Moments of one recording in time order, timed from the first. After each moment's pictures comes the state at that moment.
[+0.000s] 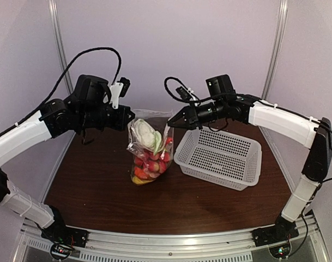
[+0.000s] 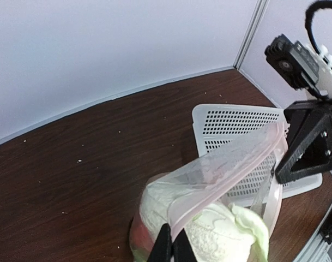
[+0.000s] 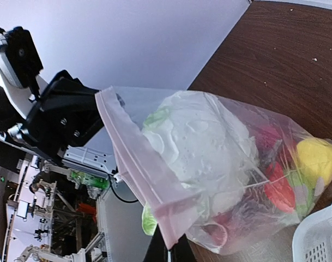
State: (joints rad) left arm -0.84 1.33 1.39 -0.55 -0.20 -0.28; right arm 0.69 1.71 1.57 -0.38 -0.79 0.52
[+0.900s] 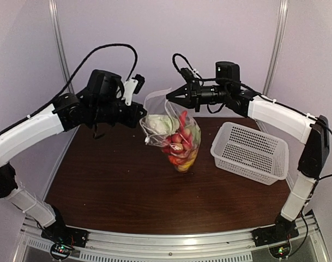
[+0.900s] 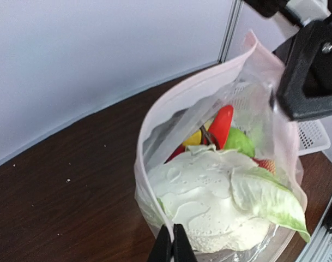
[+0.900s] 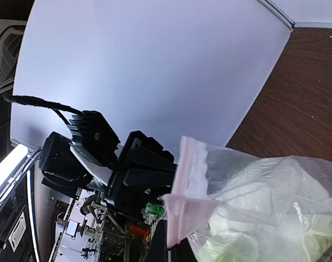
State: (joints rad) left arm -0.87 1.47 1.49 -0.54 -0.14 -0.18; right arm 0.61 1.76 1.66 -0.03 -0.95 0.98
